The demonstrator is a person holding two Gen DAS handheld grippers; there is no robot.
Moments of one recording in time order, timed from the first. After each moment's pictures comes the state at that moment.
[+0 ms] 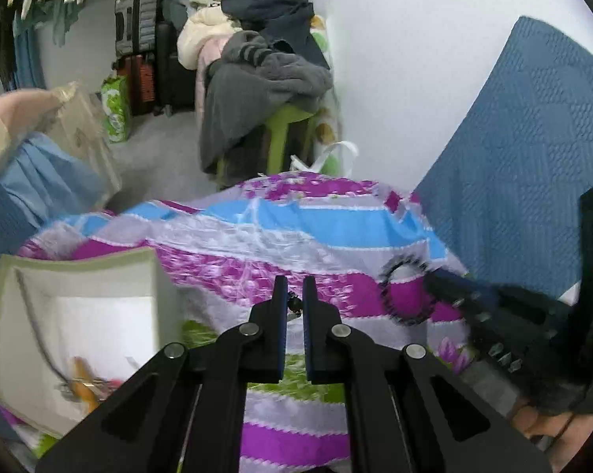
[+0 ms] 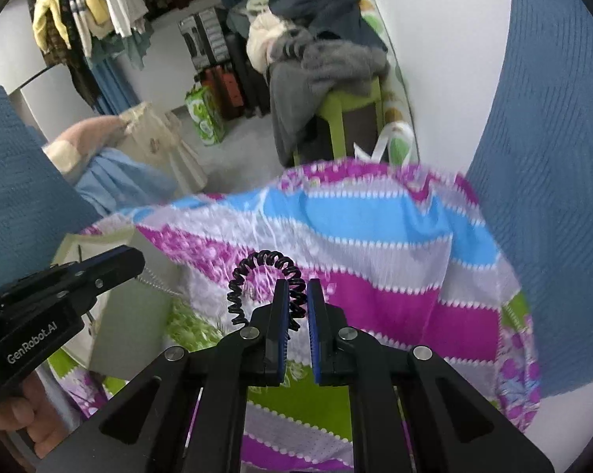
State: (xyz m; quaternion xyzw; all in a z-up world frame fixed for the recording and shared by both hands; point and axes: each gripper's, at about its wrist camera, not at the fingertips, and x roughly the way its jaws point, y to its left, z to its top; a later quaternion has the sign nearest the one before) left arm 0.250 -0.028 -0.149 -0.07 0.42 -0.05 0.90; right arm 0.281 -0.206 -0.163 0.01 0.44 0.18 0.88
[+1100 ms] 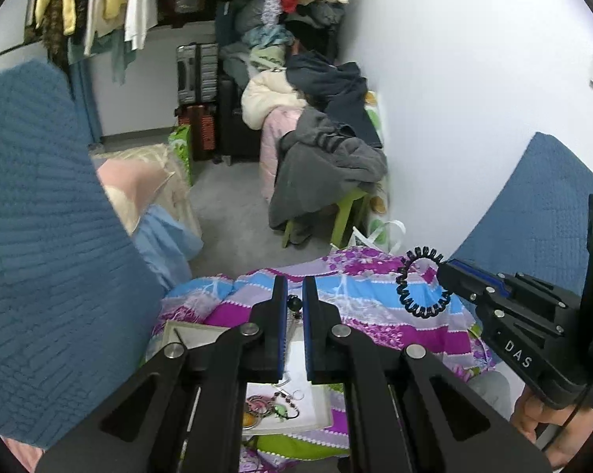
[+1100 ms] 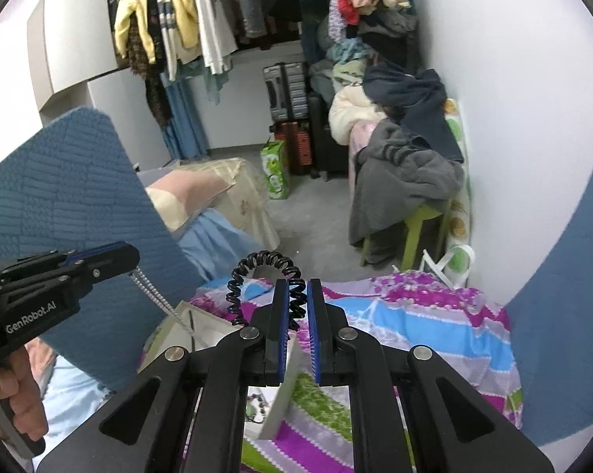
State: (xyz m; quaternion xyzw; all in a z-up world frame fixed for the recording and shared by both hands) left arm 0.185 0.121 0.011 -0.09 0.36 0.02 0.93; right arm 0.243 -0.057 -0.001 -0.04 0.35 0.28 0.89
